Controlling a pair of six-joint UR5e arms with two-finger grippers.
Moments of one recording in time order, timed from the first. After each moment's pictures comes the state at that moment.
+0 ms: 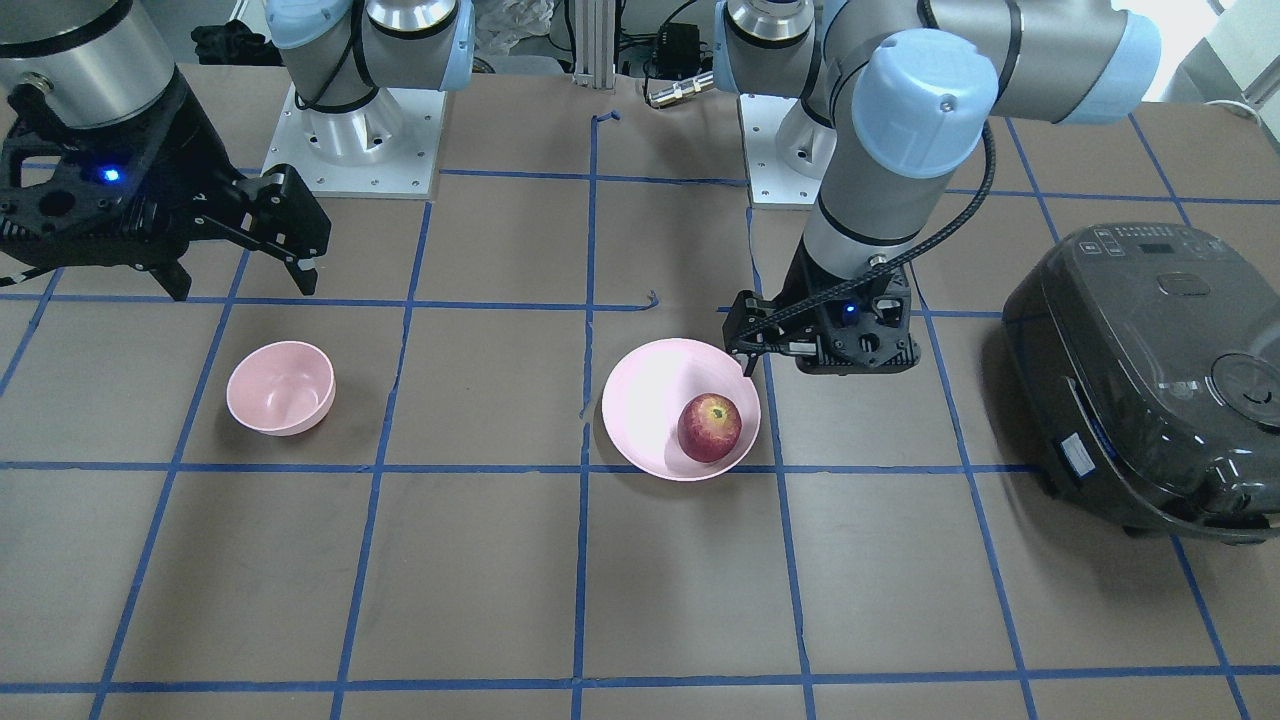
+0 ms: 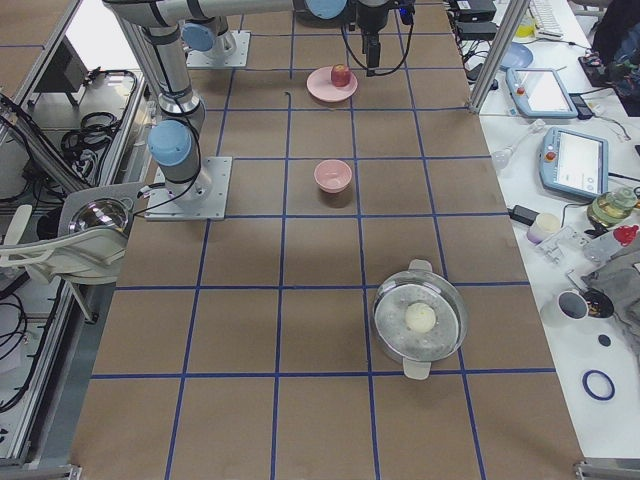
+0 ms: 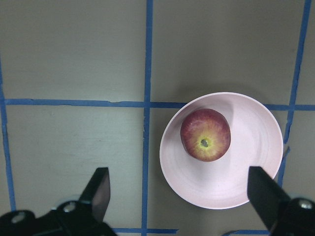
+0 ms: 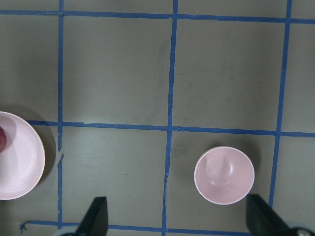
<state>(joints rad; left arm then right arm) -1.67 -1.75 -1.72 -1.20 1.54 -0.18 1.54 -1.46 1.36 -1.52 -1.54 -0.08</state>
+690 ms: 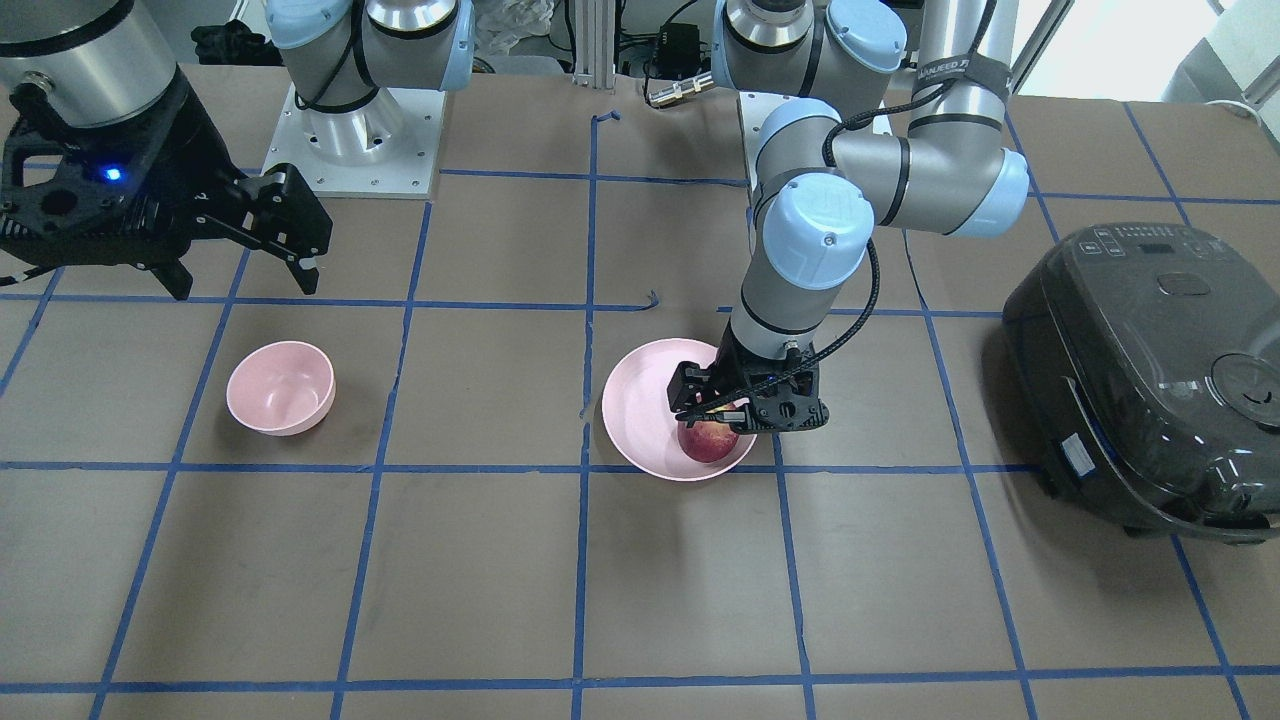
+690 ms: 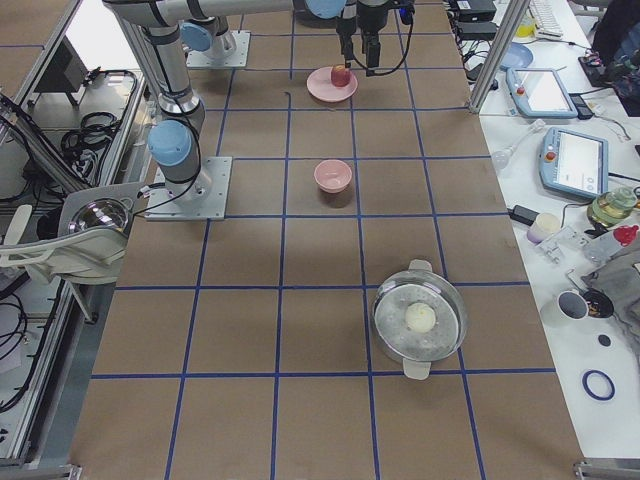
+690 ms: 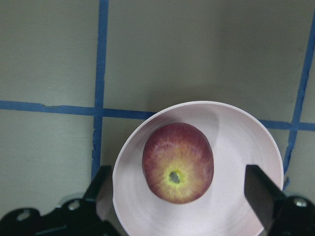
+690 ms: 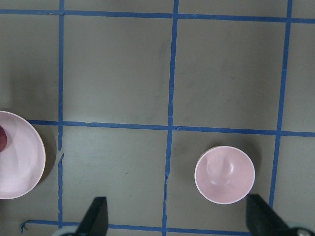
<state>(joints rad) -1.72 -1.87 -1.89 -0.91 1.52 -0.28 1.55 -1.46 1.36 -1.52 -1.54 -0.08</state>
